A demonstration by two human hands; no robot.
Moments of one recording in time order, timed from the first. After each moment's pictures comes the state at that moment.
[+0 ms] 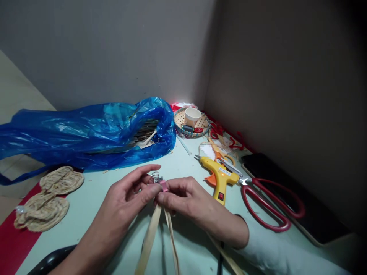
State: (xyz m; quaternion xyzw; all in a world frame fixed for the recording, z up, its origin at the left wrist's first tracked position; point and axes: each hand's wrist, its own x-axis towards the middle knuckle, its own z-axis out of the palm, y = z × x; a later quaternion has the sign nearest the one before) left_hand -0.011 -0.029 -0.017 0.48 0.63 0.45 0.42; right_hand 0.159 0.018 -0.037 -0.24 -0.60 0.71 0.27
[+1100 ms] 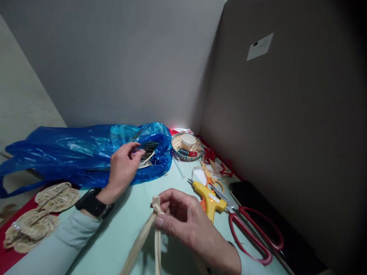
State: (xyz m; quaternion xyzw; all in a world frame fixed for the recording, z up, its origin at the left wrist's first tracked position) left_hand -0.047 0.089 -0.017 0.59 0.67 0.44 -0.04; right_hand 0.164 0.015 -0.015 -0.25 -0.54 0.72 0.35
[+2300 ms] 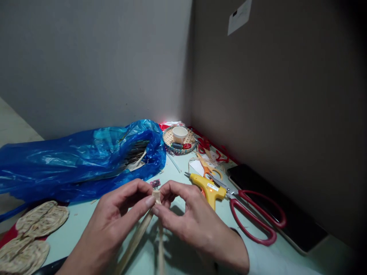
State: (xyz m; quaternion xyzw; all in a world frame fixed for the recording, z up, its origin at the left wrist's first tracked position) left_hand -0.009 -0.006 0.015 0.63 0.54 0.41 0.39; right_hand 0.167 0.019 -0.010 -0.35 -0.70 0.48 0.41
